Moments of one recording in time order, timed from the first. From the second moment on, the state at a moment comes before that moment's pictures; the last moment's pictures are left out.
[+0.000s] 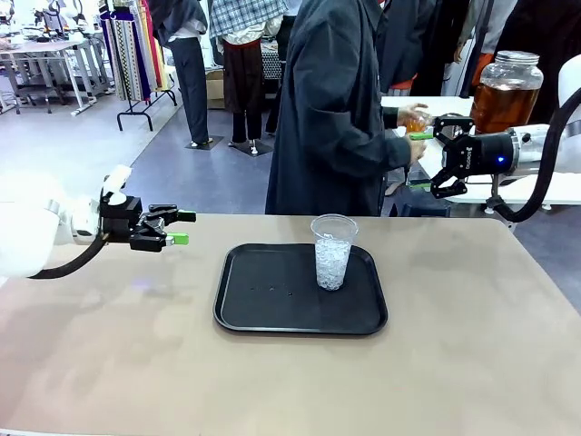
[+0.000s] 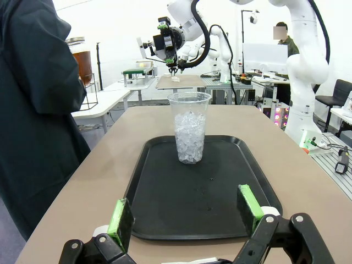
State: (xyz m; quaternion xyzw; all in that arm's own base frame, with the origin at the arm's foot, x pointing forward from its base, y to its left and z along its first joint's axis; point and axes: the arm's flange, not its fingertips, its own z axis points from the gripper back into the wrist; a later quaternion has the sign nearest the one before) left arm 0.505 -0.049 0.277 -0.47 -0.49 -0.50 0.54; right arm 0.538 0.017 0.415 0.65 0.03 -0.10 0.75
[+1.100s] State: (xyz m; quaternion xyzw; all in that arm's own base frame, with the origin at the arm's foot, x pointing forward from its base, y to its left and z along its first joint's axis) left arm 0.505 -0.049 0.277 -0.47 -0.49 -0.50 0.54; right arm 0.538 0.017 0.415 0.65 0.03 -0.10 0.75
